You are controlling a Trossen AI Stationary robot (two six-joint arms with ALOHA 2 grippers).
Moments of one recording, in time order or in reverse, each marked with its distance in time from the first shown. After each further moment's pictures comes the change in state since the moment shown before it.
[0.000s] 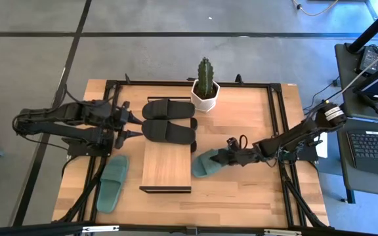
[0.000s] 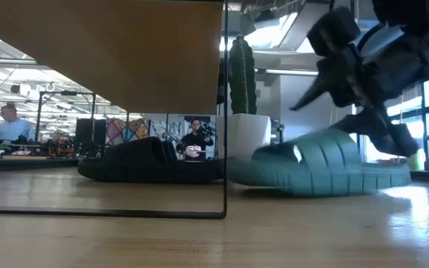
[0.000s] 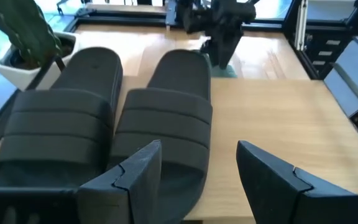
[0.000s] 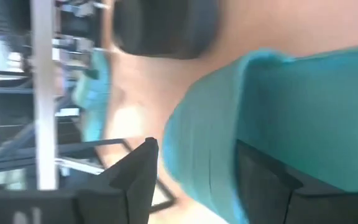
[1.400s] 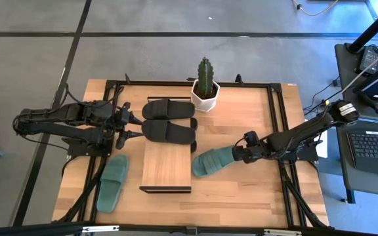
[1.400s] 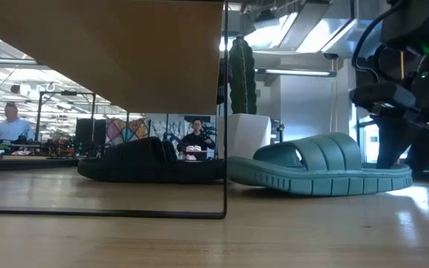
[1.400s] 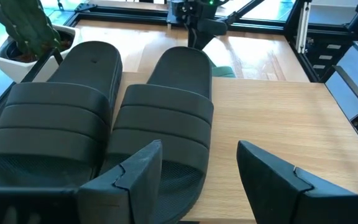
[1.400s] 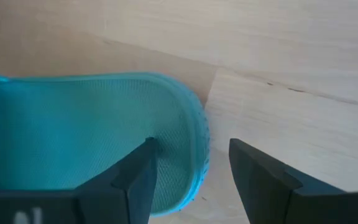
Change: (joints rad) left arm 0.000 0.000 -0.023 0.024 0.000 -0.036; right arm -0.018 -0.239 0.001 -0.929 -0.048 0.001
